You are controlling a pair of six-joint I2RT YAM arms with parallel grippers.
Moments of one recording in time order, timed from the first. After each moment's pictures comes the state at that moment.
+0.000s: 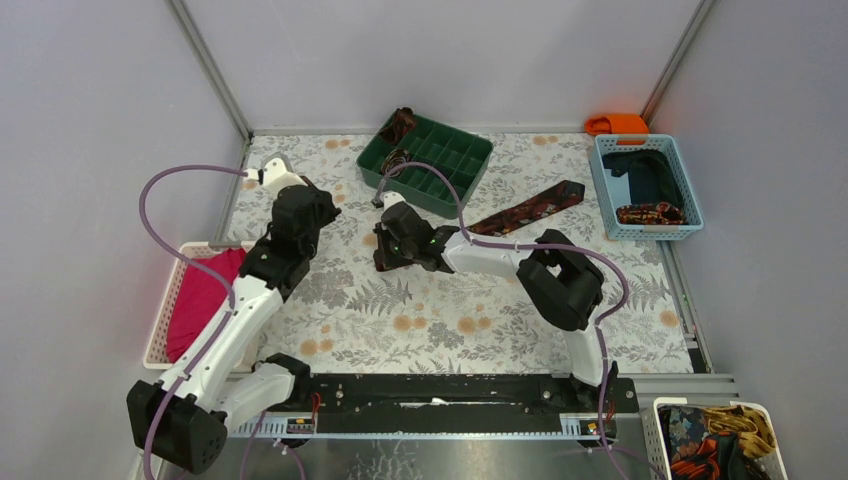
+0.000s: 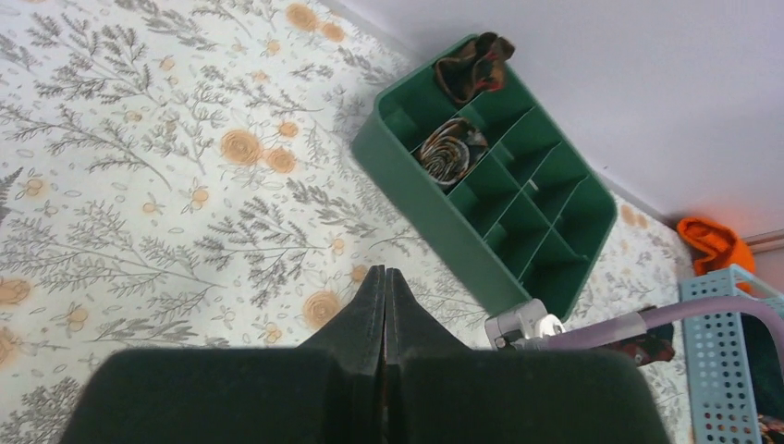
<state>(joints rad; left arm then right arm) -0.35 1.00 0.88 -0.18 -0.43 -0.67 0.95 2.02 1.41 -0.05 0.01 0.47</state>
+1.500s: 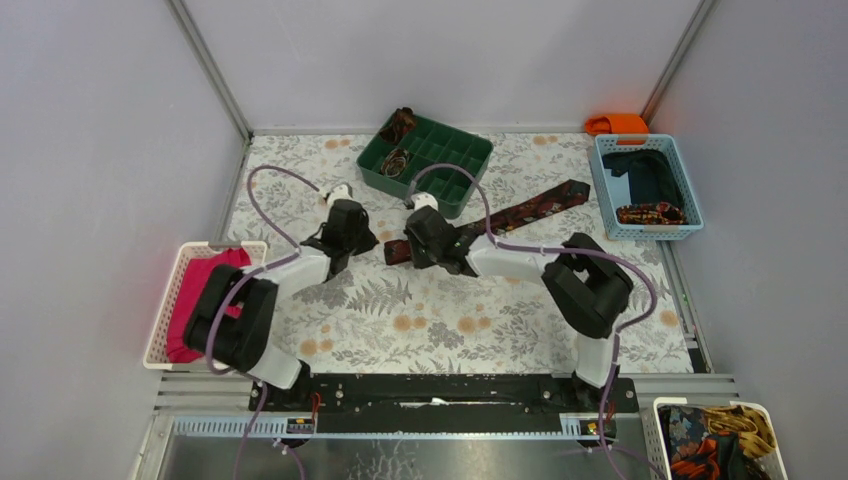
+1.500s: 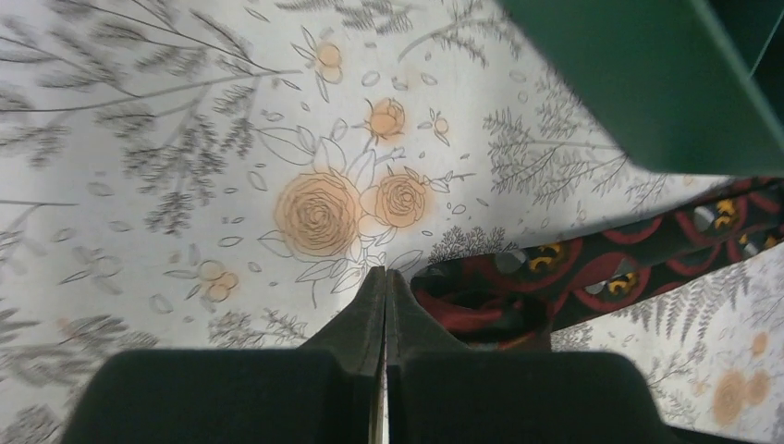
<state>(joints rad) -0.35 1.48 0.71 0.09 -0.15 -0.66 0.89 1.91 1.24 -0.13 0.16 0.46</state>
